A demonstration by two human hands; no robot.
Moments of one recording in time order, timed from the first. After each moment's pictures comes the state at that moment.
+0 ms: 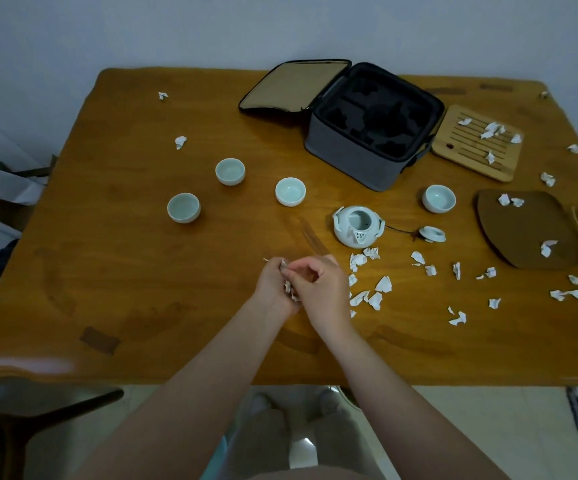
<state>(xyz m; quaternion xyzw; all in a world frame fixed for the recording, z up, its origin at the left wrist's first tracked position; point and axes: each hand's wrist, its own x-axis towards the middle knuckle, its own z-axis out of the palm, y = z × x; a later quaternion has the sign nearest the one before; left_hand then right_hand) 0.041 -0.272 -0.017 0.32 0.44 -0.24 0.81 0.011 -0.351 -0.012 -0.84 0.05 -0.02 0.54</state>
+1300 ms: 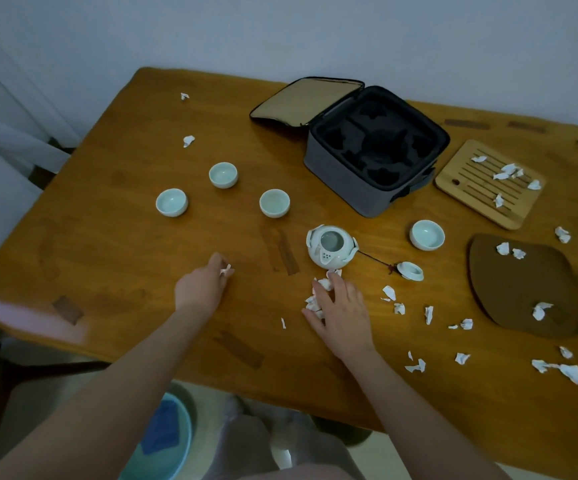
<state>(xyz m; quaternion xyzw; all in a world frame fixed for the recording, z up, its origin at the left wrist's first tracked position) 0.033 -0.232 -0.058 0.96 0.22 -0.12 0.11 0.048 -0.495 -0.105 -0.97 -0.23 -0.05 0.06</state>
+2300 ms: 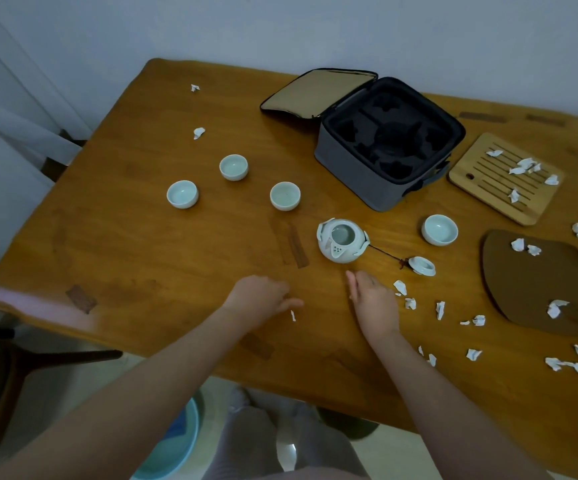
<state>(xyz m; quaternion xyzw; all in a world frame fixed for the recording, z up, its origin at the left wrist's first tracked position) 0.034 -0.295 -0.036 0.96 -0.08 -0.25 -0.02 0.073 -0.512 -0.106 -0.95 -0.17 -0.15 0.21</state>
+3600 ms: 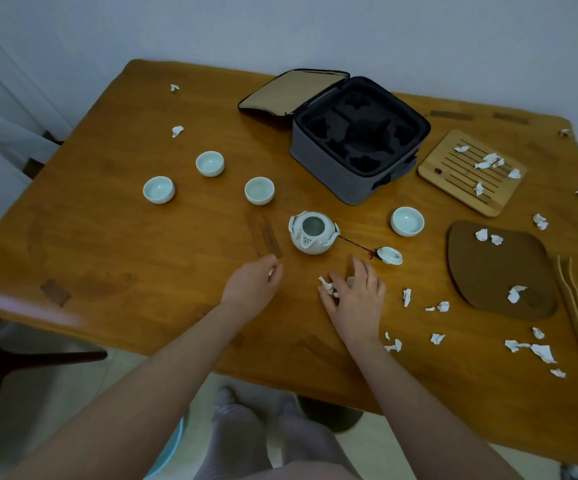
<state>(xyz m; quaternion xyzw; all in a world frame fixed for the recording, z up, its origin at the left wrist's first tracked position) 0.029 -0.340 -0.037 0.95 0.10 -0.10 0.29 0.048 -0.539 -0.106 -0.98 -0.11 -0.10 0.10</state>
